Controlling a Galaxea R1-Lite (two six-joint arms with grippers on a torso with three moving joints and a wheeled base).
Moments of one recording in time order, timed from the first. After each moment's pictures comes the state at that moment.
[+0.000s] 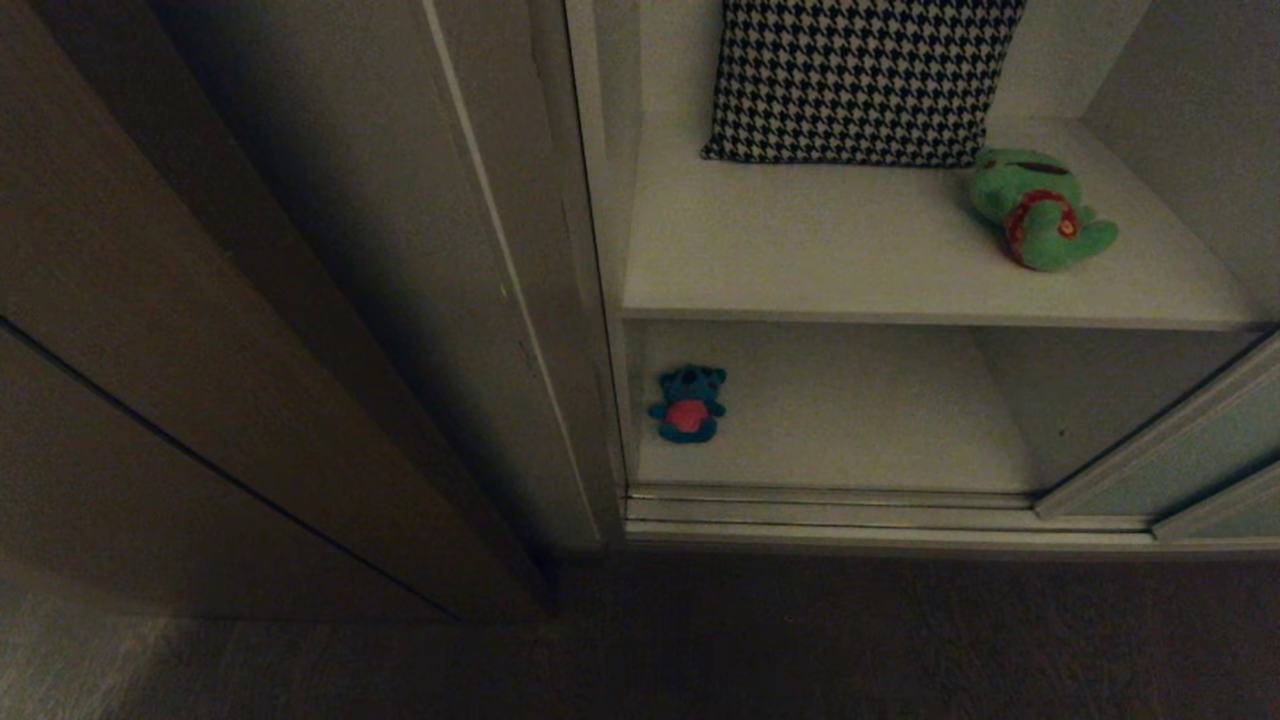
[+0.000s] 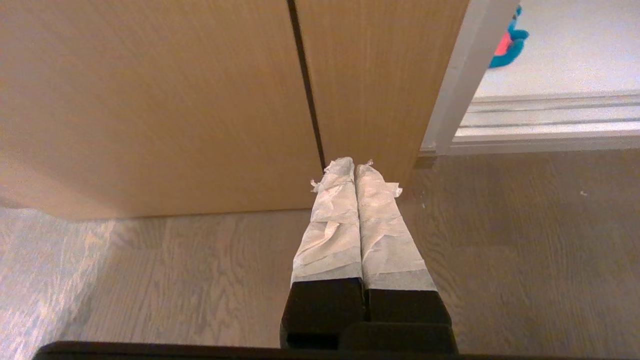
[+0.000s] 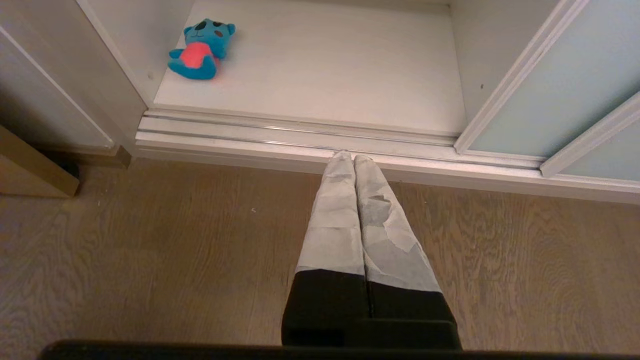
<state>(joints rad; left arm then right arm) -0.01 0.00 0.00 0.01 -0.02 0.10 0.00 0.00 0.00 0.00 0.00 -0.02</state>
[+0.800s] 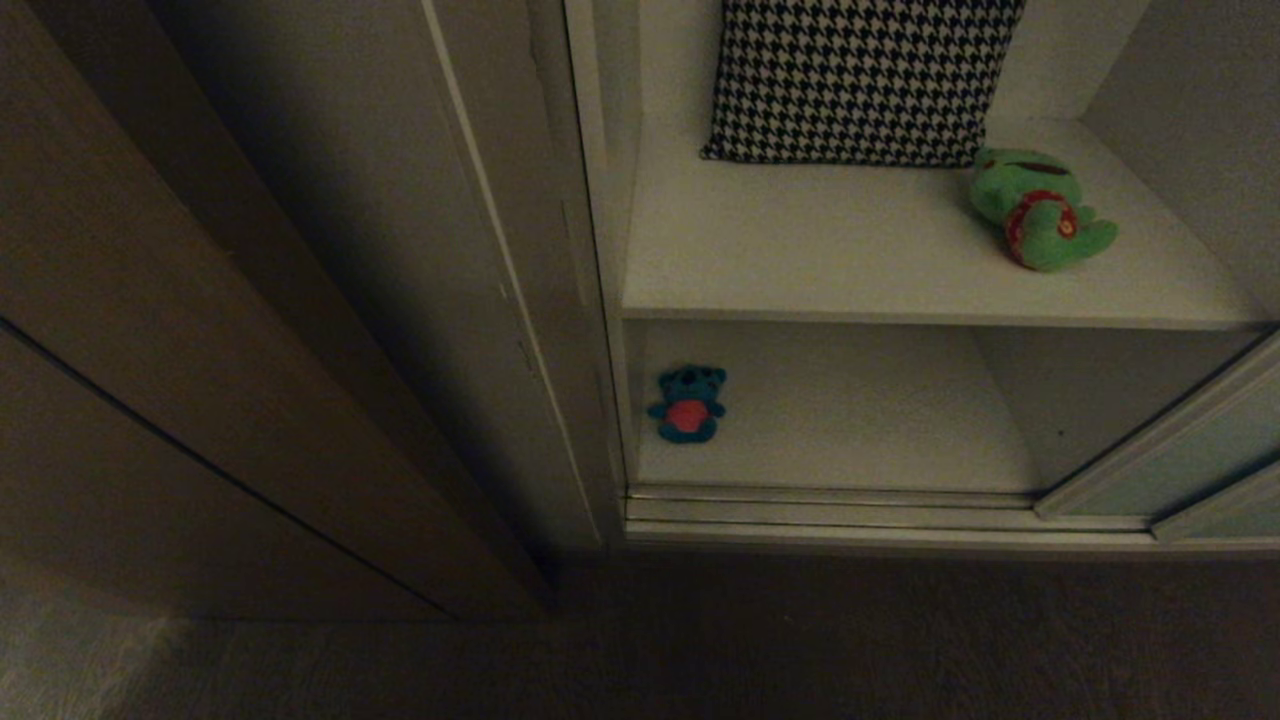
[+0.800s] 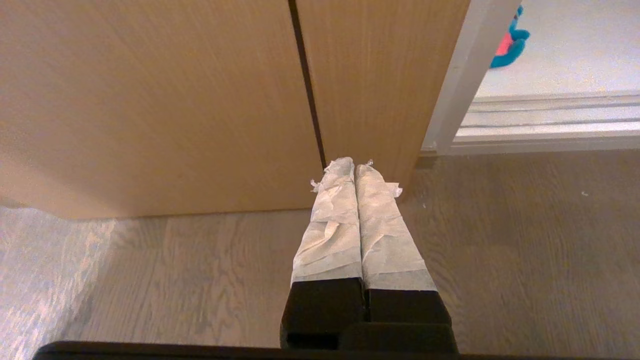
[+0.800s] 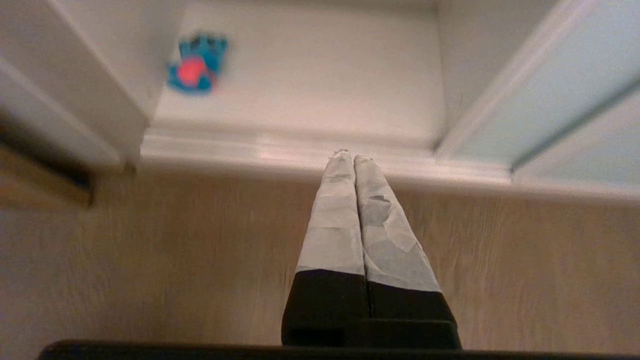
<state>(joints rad) -0.01 0.00 0.00 0.01 -0.02 0.10 0.00 0.35 -0.51 0.21 -0.02 -0.02</state>
